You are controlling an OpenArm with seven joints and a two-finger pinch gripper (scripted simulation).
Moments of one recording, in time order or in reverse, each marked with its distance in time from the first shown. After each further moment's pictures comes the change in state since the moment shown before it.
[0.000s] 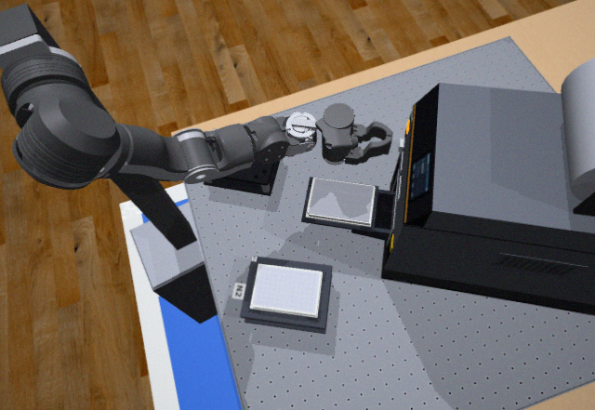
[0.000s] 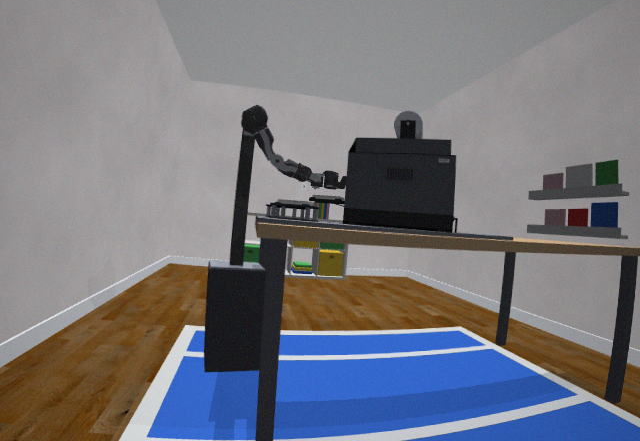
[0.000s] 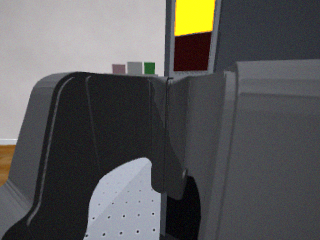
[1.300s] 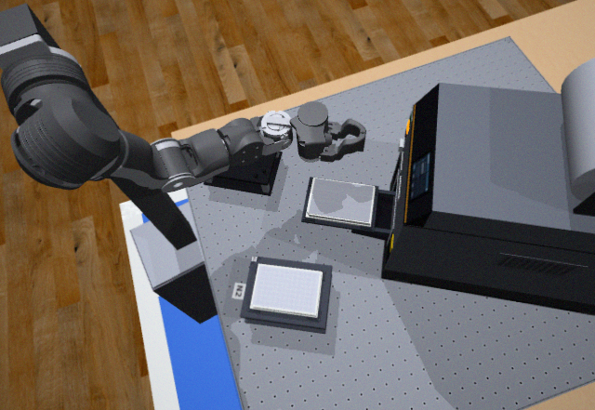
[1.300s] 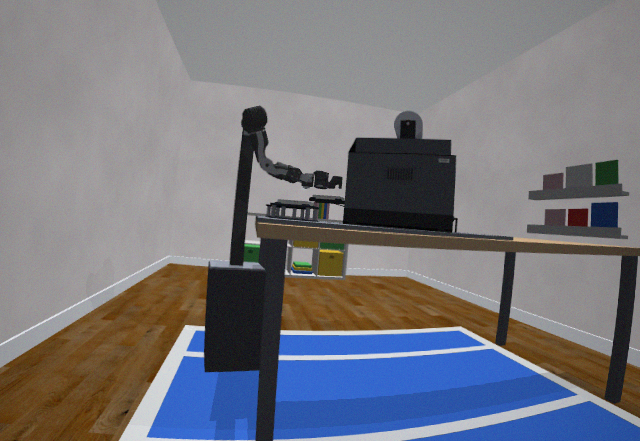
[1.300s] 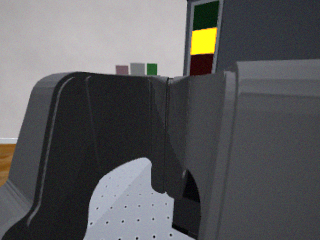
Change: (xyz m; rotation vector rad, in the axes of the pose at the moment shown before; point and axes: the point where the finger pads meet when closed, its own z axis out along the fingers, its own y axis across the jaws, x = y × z) arm -0.001 0.000 -0.048 0.007 0.004 0.001
